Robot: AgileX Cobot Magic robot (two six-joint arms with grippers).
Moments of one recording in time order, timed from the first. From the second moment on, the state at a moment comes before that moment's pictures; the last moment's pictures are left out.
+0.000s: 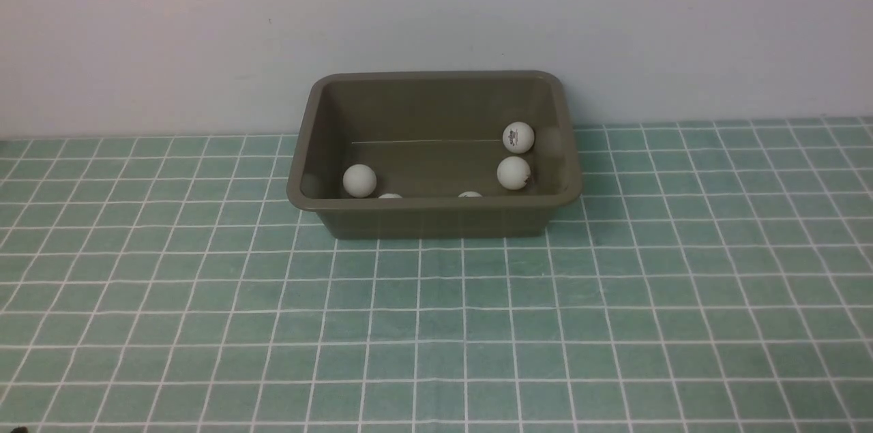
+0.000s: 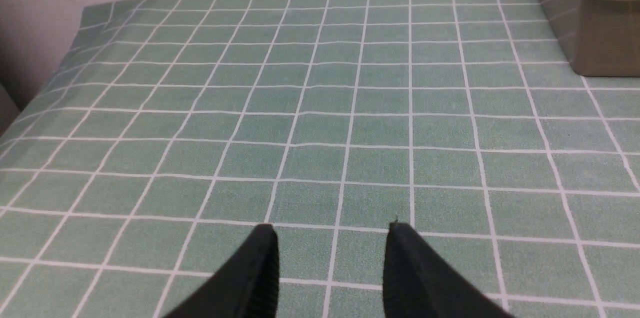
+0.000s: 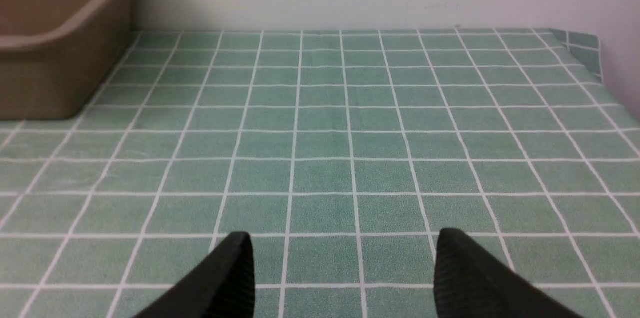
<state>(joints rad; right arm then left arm) -0.03 0.08 0.03 -0.12 0.34 0.11 0.15 -0.01 0.03 -0.03 0.38 0.04</state>
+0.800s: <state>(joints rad) -0.03 -0.01 0.03 -0.01 0.36 -0.03 0.15 -0.01 0.03 -0.03 0.38 0.05</state>
